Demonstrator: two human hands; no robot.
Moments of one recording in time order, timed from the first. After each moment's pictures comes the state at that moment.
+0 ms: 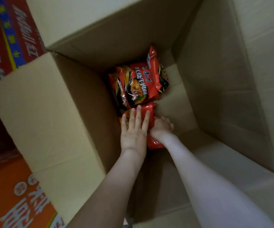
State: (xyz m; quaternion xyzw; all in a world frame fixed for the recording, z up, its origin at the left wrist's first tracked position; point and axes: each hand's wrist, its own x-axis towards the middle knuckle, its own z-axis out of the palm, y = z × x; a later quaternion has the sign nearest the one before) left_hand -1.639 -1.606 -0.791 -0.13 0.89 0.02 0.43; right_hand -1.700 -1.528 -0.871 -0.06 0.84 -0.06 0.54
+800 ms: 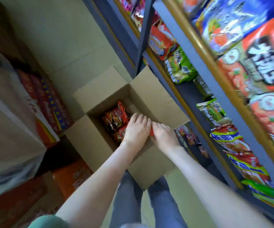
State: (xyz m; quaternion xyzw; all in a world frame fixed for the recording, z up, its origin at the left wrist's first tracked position) left_hand -1.691 -1.577 -0.389 0.18 0.98 0.02 0.11; right_hand -1.708 -1.441 -0.392 -0.25 0.95 -0.10 0.16
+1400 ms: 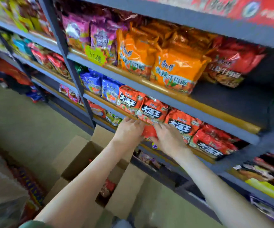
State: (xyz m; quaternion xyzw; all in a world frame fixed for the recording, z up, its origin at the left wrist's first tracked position) left_hand -1.636 -1.401 -0.092 0.37 0.92 0.00 -0.11; right_hand -1.585 -1.237 -0.105 -0.11 0.99 -0.02 -0.11
